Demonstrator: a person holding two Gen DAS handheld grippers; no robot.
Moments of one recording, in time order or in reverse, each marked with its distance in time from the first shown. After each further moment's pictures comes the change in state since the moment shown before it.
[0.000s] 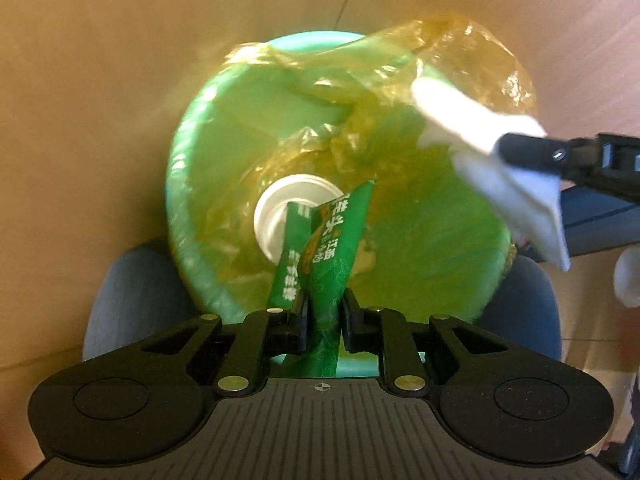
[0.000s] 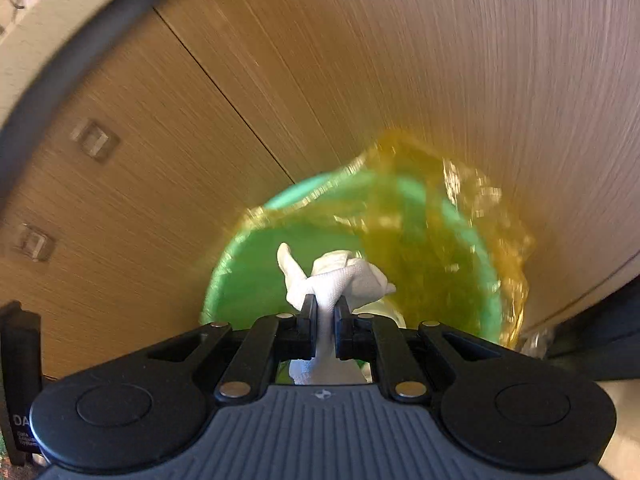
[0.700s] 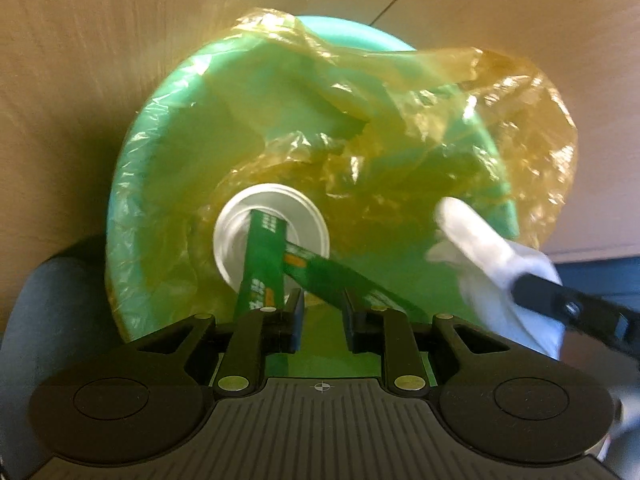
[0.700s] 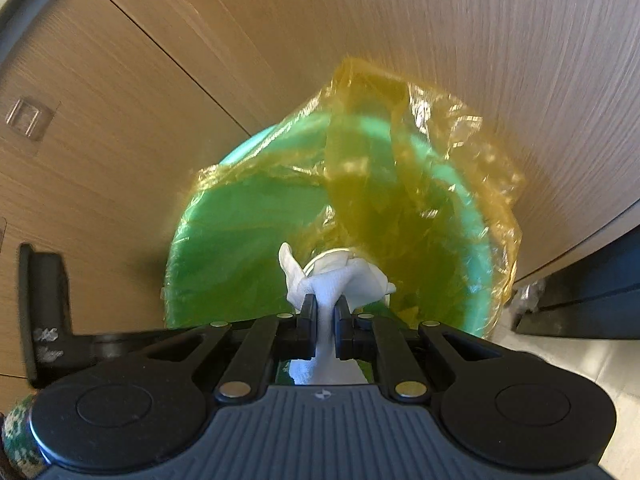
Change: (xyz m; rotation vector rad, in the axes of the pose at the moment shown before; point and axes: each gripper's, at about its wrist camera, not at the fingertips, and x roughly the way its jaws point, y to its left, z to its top) left arm 0.054 0.044 0.029 -0.198 -0.001 -0.202; right arm 0.029 -0.014 -0.011 0.076 0.123 -0.044
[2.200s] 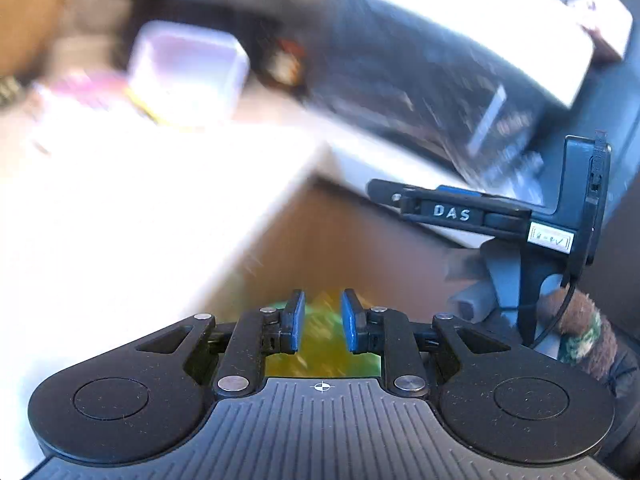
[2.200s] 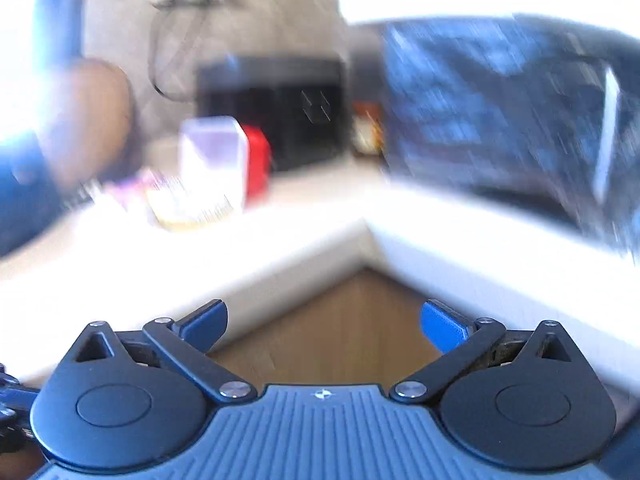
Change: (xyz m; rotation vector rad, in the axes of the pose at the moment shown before) left arm -0.392 -0.035 -0.103 0.358 -0.682 -0.066; right arm -0.241 0.234 0.006 -0.480 -0.770 -0.071
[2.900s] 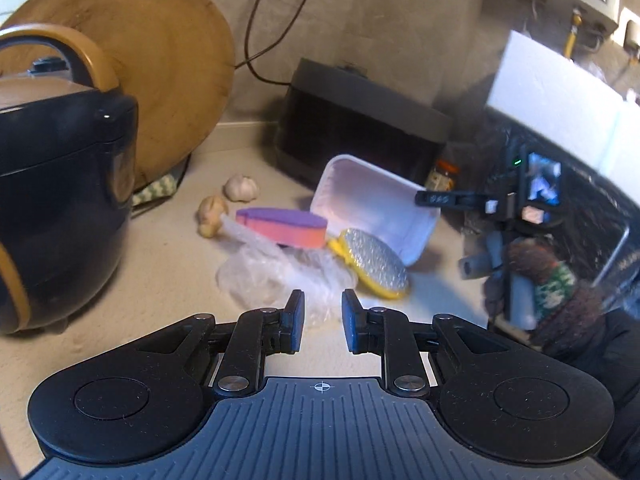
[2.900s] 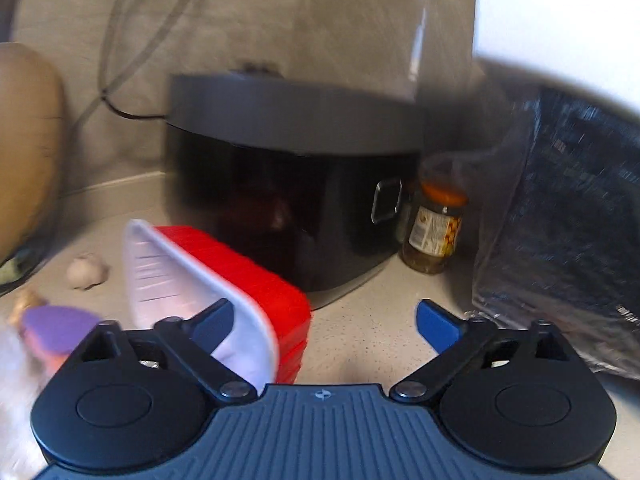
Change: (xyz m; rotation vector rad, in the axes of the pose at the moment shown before) left arm -0.040 0.135 0.105 -0.137 -0.163 0.250; right arm 0.236 0.070 0.141 -0.052 0.087 -0.114
